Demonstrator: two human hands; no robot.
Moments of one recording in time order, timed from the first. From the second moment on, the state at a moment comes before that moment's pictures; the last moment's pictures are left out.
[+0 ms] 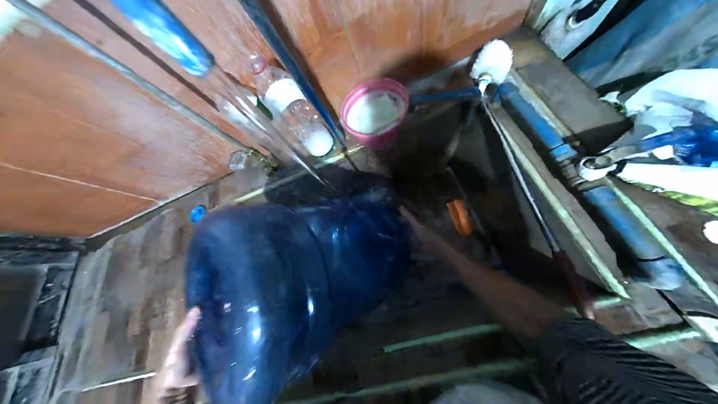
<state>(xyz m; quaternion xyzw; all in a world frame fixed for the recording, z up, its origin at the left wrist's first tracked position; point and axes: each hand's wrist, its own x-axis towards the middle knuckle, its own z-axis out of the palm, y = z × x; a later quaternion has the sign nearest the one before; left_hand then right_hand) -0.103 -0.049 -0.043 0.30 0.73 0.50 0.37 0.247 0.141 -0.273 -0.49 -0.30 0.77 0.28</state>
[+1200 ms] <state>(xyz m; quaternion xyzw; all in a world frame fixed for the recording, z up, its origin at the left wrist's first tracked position) 0.104 -0.047 0.135 0.69 0.57 0.42 0.17 0.366 -0.006 -0.212 -0.43 -0.52 0.63 0.39</state>
